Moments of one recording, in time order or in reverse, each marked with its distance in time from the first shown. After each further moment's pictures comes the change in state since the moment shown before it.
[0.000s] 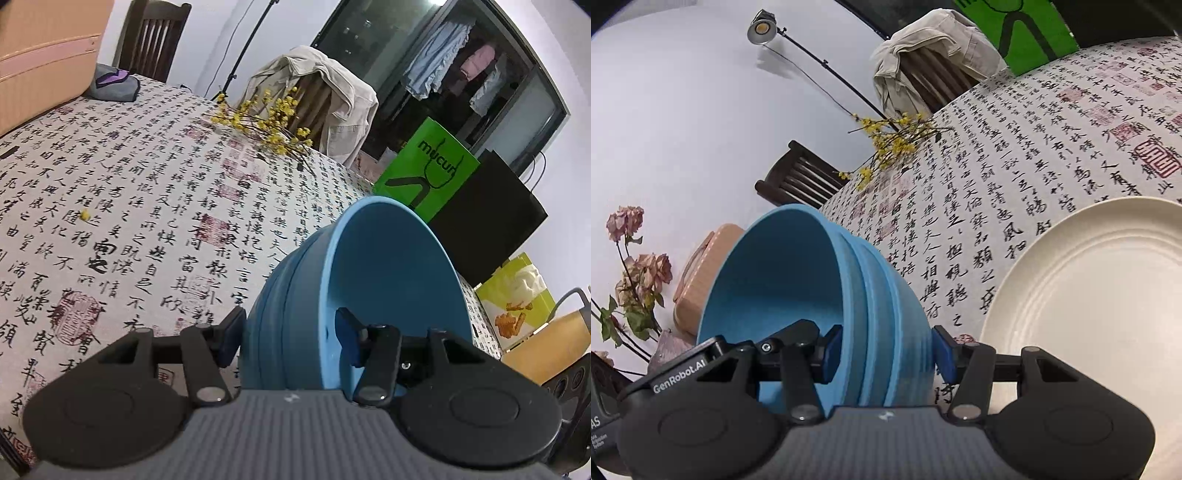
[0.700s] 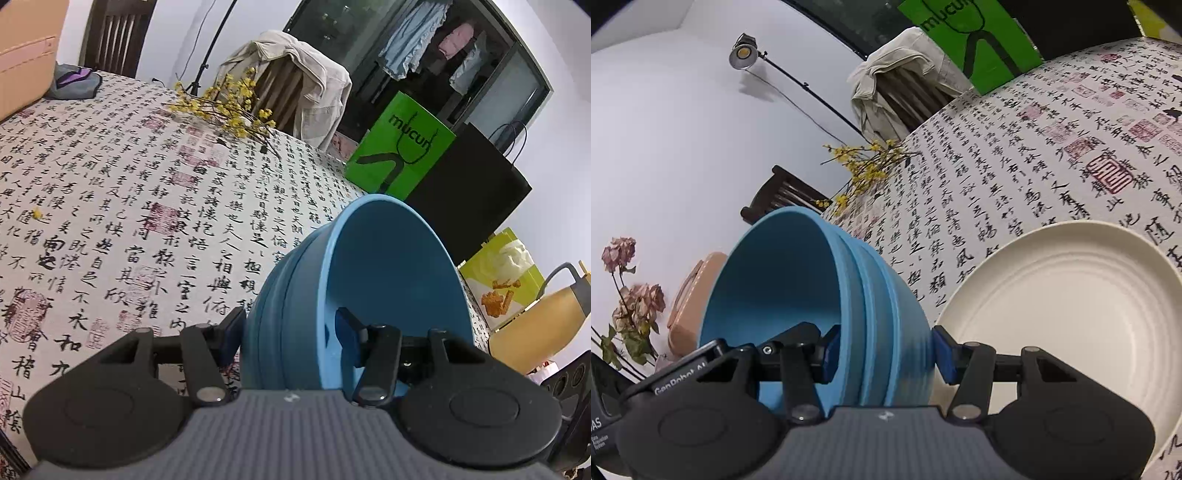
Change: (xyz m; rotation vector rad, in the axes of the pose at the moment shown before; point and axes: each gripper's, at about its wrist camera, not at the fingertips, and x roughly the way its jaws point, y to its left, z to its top) left arm 0.022 -0.042 -0.009 0.056 0.045 -0.042; right arm -0.029 -0.033 0.014 0.047 -0.055 -0.030
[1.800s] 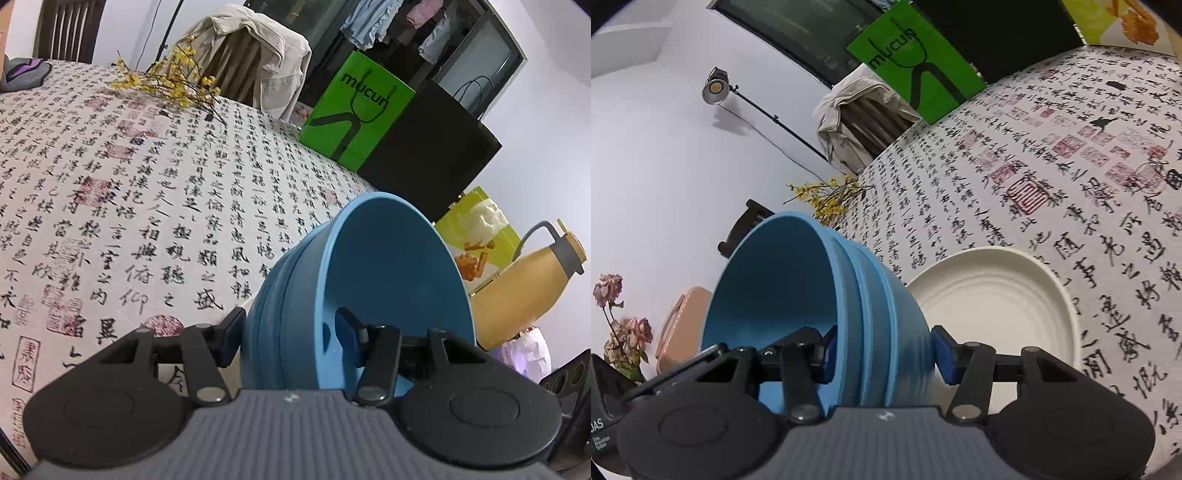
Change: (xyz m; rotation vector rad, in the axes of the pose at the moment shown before) left arm 0.029 -0.051 -0.025 0.065 0.087 -0.080; right arm -0.052 -0.047 0.002 0.070 -0.086 -0.064
